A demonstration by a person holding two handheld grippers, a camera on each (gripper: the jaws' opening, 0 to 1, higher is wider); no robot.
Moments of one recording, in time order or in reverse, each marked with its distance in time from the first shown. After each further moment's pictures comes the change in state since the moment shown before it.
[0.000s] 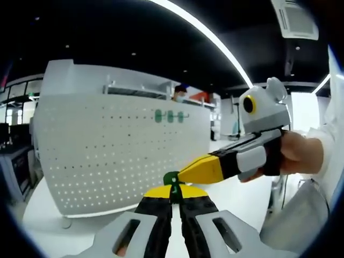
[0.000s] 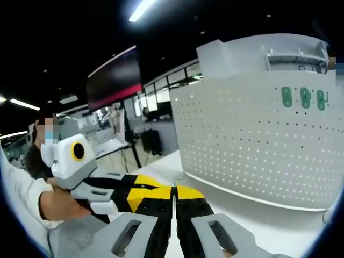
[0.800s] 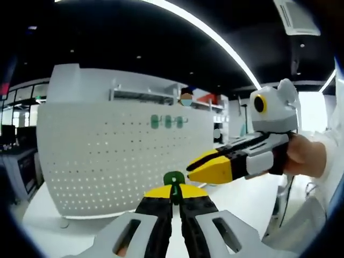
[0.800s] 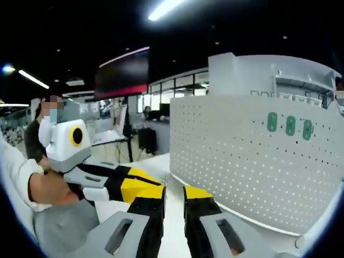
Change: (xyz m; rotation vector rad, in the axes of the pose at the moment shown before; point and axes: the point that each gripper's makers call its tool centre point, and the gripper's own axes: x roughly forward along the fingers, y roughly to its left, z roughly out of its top) left arm 0.022 -0.029 0.017 0.012 -0.027 0.081; right arm -0.050 -0.033 0.011 -0.183 -0.036 -0.025
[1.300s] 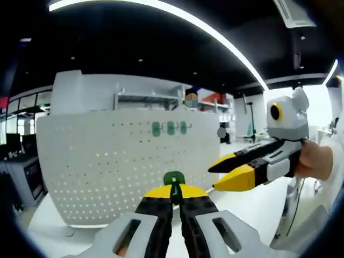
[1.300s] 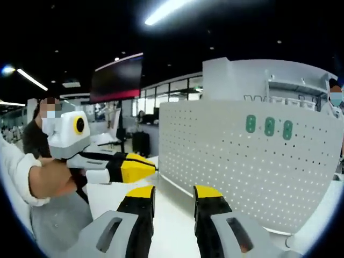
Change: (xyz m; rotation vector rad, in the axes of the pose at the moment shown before) left arm 0.027 0.003 0.022 0.046 -0.013 0.061; right arm -0.031 -0.037 -0.001 0.007 -0.036 -0.054
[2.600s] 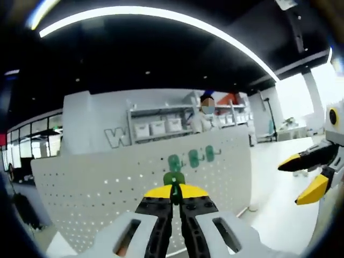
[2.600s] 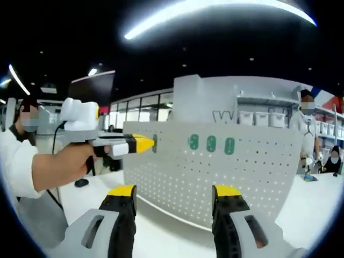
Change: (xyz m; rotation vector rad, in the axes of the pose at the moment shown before) left arm 0.099 0.030 0.067 0.124 -0.068 0.154; right arm -0.065 -0.081 0.024 -0.014 -0.119 -0.249
